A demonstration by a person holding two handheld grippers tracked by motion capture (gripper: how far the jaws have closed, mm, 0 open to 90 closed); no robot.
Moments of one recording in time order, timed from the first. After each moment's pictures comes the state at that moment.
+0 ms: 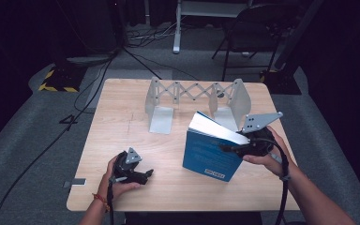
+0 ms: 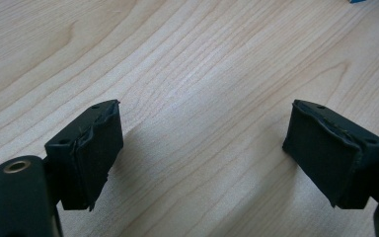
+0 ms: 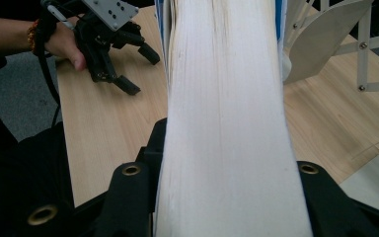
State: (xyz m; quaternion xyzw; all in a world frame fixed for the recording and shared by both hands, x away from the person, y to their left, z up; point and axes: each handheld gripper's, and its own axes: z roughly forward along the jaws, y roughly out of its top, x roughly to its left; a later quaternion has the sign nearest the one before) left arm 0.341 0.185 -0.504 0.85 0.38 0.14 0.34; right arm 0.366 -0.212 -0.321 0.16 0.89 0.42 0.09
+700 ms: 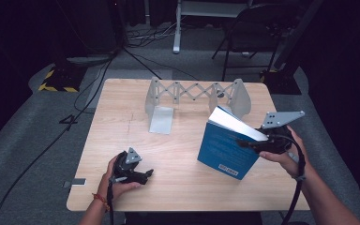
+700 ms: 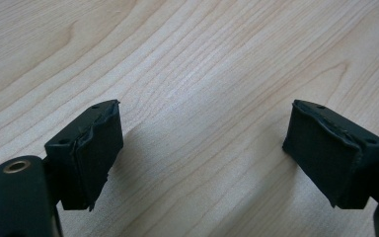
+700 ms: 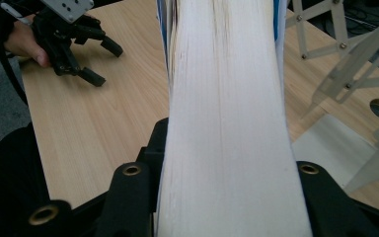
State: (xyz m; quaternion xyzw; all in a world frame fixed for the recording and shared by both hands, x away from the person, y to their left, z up) left arm 0.341 0.185 -0.504 0.85 0.38 0.14 0.34; right arm 0.371 -0.262 -0.321 0.22 0.87 0.42 0.12
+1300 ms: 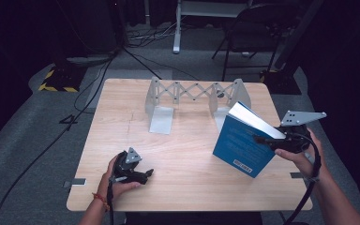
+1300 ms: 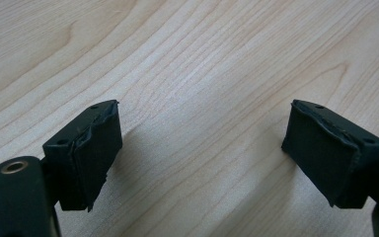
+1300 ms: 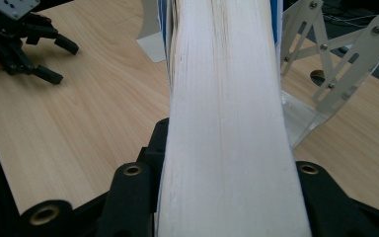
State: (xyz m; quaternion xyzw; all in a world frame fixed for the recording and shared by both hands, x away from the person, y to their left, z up) left arm 0.343 0.186 -0.504 0.85 0.37 0.15 0.34; right arm 0.370 -0.304 -0.320 0.28 0.85 0.41 0.16
